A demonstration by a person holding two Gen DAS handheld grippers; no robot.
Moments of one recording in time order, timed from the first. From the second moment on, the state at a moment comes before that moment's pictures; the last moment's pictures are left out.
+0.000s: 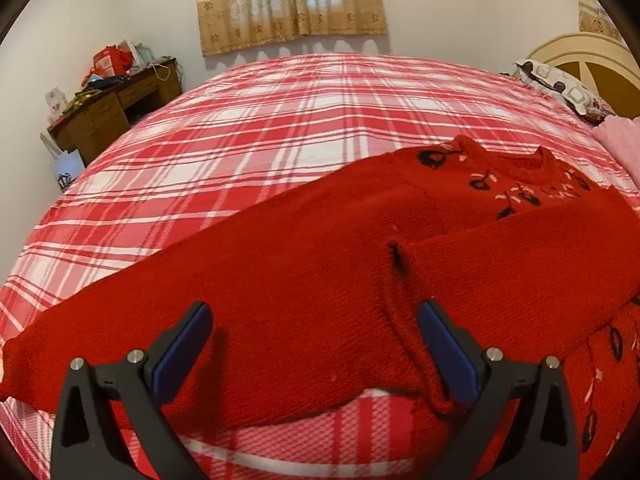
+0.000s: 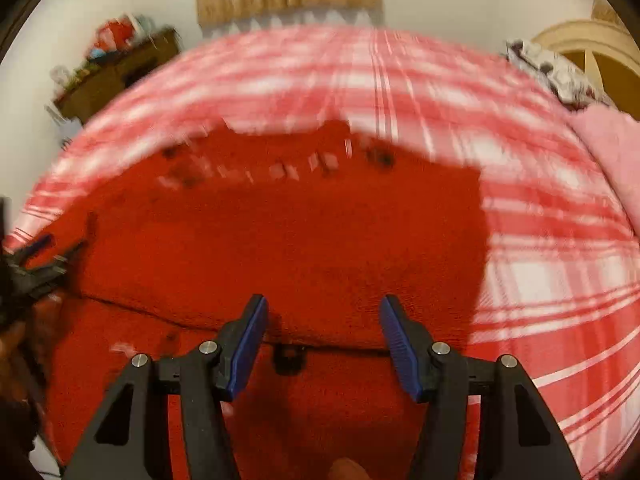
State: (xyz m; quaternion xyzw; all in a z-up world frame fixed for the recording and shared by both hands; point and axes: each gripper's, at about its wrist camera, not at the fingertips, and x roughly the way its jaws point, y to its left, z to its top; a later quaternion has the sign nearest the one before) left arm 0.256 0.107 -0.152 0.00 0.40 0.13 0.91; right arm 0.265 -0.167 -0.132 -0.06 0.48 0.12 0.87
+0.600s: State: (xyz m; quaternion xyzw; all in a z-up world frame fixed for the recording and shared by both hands) left arm 0.203 0.153 -0.130 -0.01 0.37 0.17 0.91; right arm 0.241 -0.065 -0.111 -0.12 0.43 0.21 0.87
